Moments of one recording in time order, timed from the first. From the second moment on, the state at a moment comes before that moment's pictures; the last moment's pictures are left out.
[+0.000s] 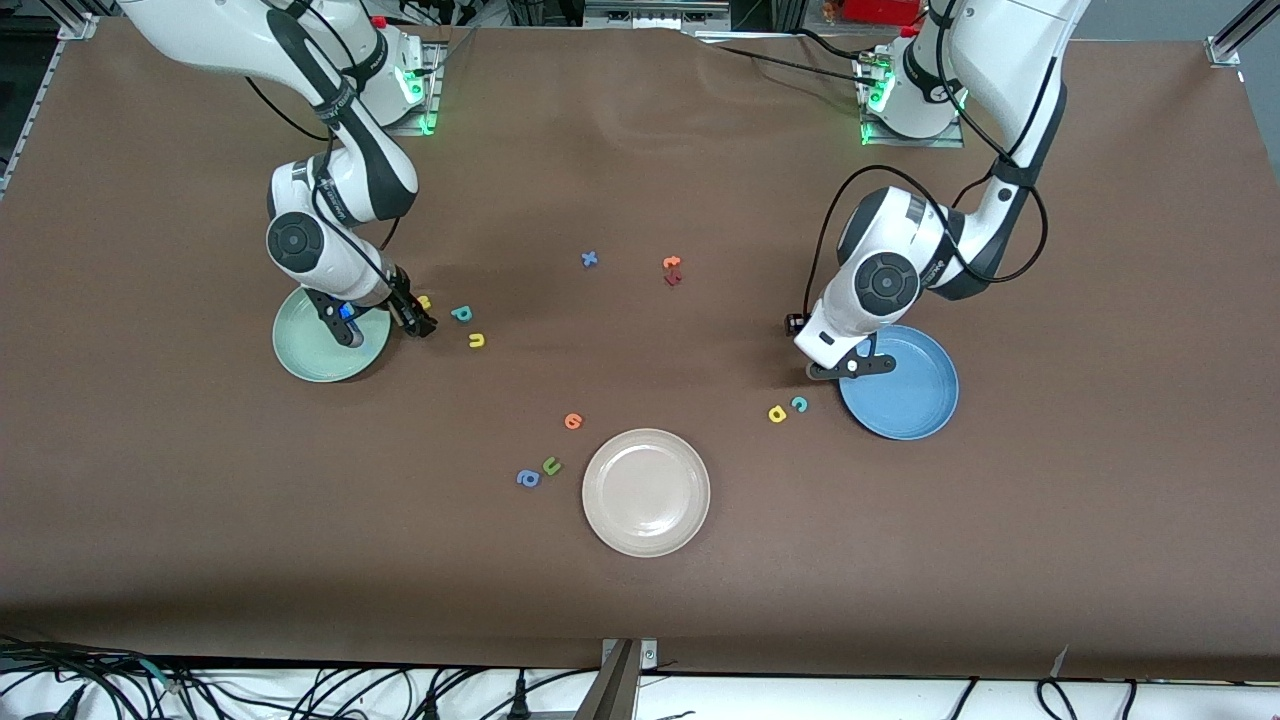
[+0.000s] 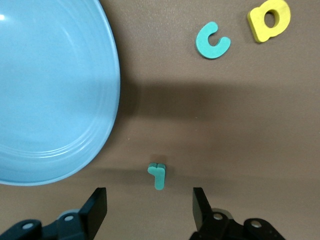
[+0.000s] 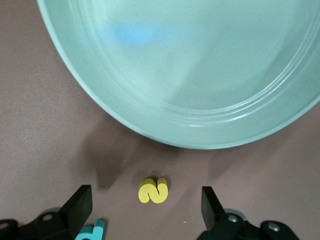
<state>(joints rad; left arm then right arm) -0.32 0.45 -0.10 -2.05 -0.03 2.27 -0.51 -0.06 0.34 0.32 -2.36 -0.02 2.53 1.23</state>
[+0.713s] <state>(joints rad) -0.32 0.52 -0.10 -2.05 -0.03 2.38 -0.51 -0.06 0.35 0.32 -2.42 -0.02 2.64 1.28</state>
